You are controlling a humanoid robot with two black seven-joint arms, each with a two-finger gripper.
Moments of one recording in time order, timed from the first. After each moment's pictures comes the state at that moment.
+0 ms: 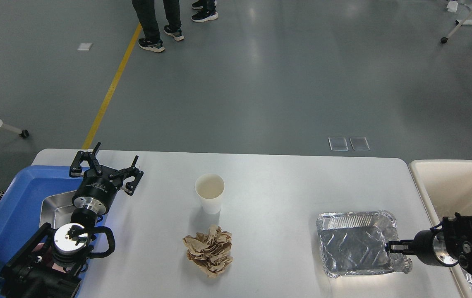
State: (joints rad) left arm -0.30 0.08 -1.26 -0.92 -0.11 -0.27 -0.09; right arm 0.44 -0.66 0.54 0.96 -1.70 0.44 0.19
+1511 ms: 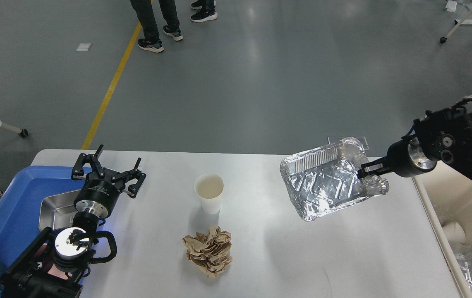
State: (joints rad) left arm -0.24 0.08 -1.26 -1.01 -0.11 -0.24 -0.10; right arm 1.11 -0.54 0.16 0.94 -1.49 0.76 0.16
